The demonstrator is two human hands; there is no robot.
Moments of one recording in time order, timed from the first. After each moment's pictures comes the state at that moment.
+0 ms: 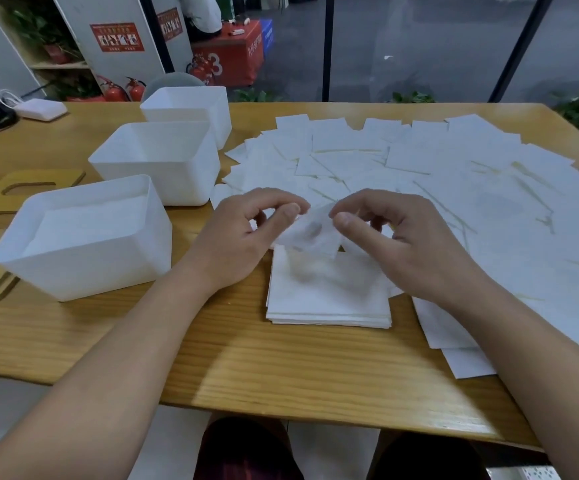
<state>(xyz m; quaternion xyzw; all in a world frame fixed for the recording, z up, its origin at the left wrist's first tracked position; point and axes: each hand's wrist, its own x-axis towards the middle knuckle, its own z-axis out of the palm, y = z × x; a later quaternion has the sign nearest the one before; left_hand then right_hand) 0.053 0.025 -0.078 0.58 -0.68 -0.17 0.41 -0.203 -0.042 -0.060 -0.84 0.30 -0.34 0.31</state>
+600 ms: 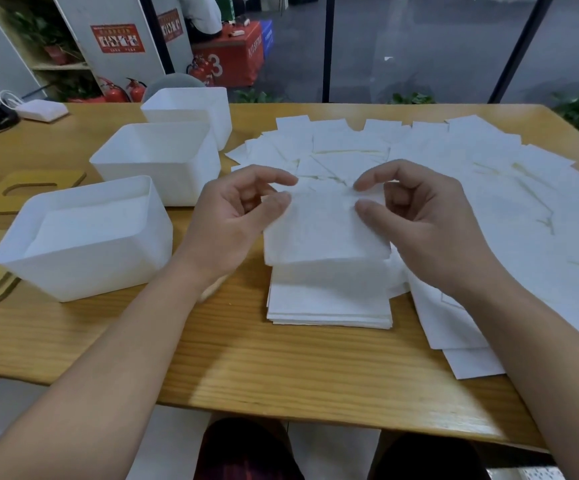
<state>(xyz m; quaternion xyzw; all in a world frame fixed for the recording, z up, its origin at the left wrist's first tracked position) 0.053 0.026 -0.068 0.52 -0.58 -0.29 0.56 -0.210 -0.051 -0.053 -0.76 0.28 -0.42 0.40</state>
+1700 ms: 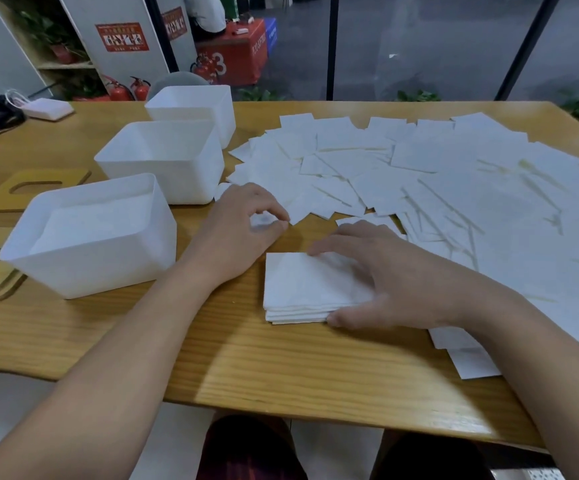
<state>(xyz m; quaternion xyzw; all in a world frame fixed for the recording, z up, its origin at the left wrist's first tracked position) 0.070 0.013 -0.088 0.68 -0.66 -0.09 0.31 -0.204 -0.033 -0.059 -0.94 0.26 -0.02 0.21</state>
